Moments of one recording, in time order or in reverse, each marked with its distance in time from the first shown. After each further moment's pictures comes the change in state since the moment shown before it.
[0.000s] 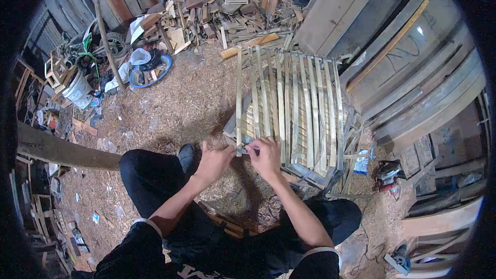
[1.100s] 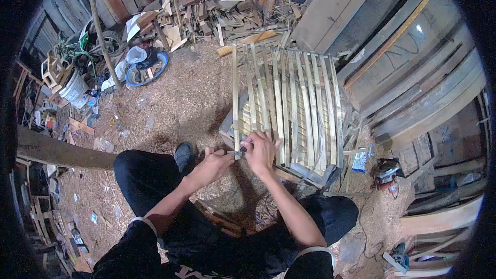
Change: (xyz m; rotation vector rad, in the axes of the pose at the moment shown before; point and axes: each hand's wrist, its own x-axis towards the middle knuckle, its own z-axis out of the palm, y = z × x) left_hand -0.009 -0.008 -0.001 -0.277 -0.191 0.154; right_hand 0.010 -0.009 0.008 -0.139 -0.050 0.199
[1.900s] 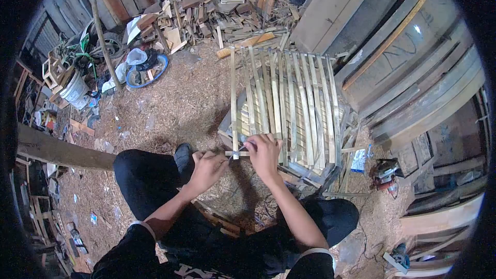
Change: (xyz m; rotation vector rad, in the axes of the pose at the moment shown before) left_hand -0.019 0.016 0.008 -0.011 0.218 -0.269; right_hand -0.011 0.012 -0.012 0.043 0.114 -0.162
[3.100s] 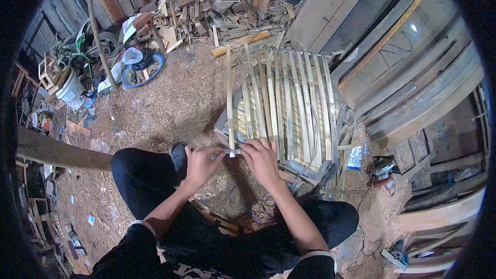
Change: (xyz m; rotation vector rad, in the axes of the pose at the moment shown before) left_hand 0.015 0.011 -0.008 0.011 0.174 -0.068; right_hand -0.018 -0.004 -0.026 -0.023 -0.114 -0.220
